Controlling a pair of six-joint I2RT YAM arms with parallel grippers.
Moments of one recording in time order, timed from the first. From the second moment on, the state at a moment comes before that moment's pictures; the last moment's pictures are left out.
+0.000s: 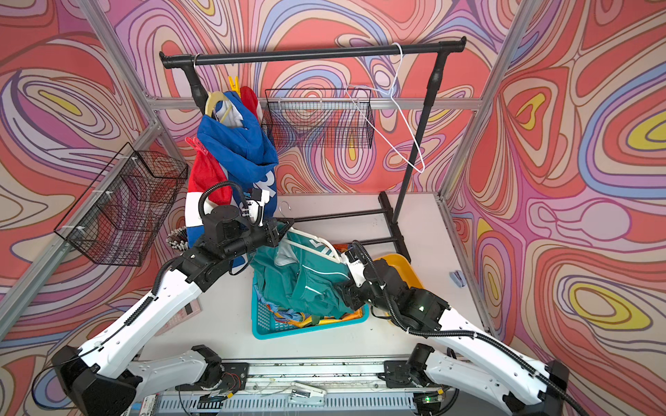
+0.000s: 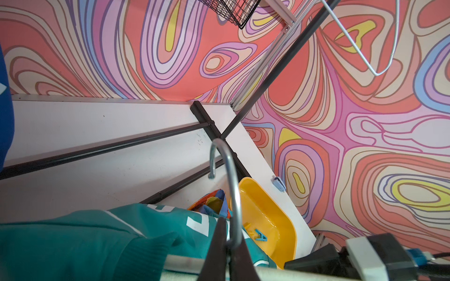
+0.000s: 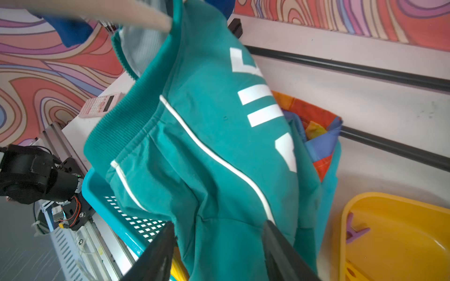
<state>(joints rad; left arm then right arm) -0.54 1.17 1.15 -0.25 0.26 -0.53 0.87 0.84 0.86 -0.57 0.06 0.25</state>
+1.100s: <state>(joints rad) -0.67 1.25 1.18 -0.28 0.06 -0.47 0.87 0.99 1.22 -0.79 0.09 0.15</state>
